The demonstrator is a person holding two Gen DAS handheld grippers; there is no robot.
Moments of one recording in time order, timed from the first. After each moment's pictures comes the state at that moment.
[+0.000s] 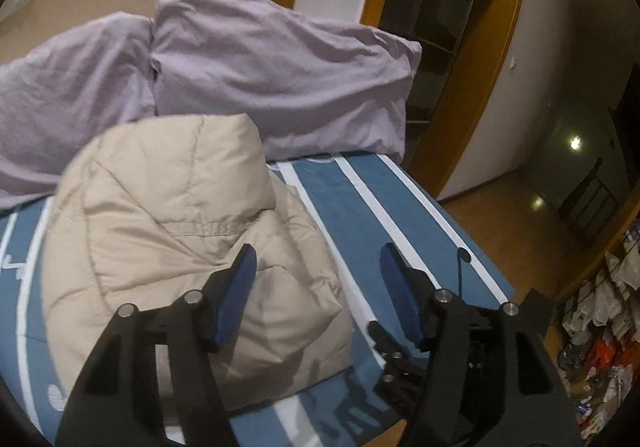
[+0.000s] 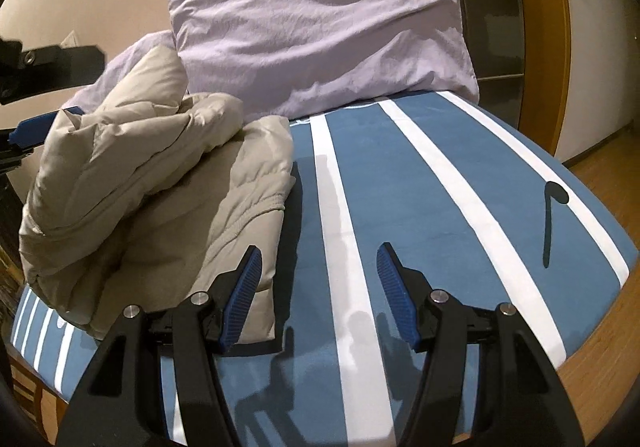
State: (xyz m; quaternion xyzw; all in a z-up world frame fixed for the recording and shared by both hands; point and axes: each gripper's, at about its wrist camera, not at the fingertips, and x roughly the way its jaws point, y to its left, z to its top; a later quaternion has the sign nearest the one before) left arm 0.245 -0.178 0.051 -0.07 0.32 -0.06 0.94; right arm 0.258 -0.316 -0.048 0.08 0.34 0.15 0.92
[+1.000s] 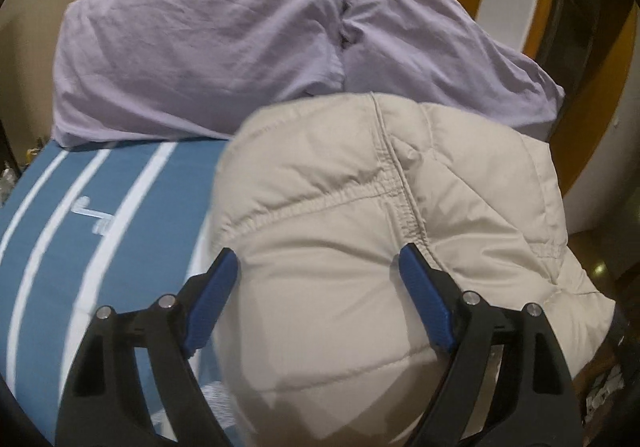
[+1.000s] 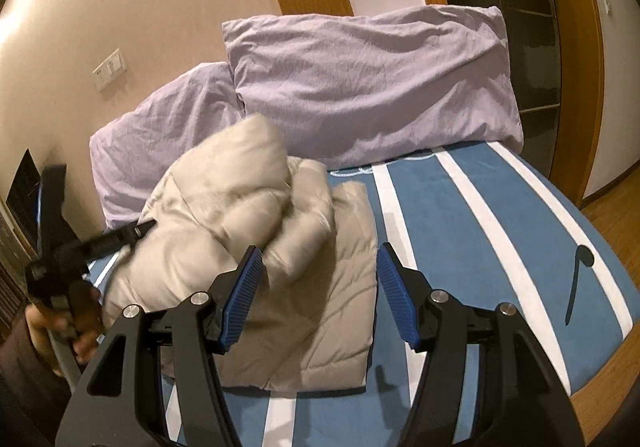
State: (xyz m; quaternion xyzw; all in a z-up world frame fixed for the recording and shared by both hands) left arm 0.252 -0.009 -0.008 -0.13 0.34 0.11 0.93; right arm 0.258 -0.279 0.017 0.08 0.30 0.21 0.93
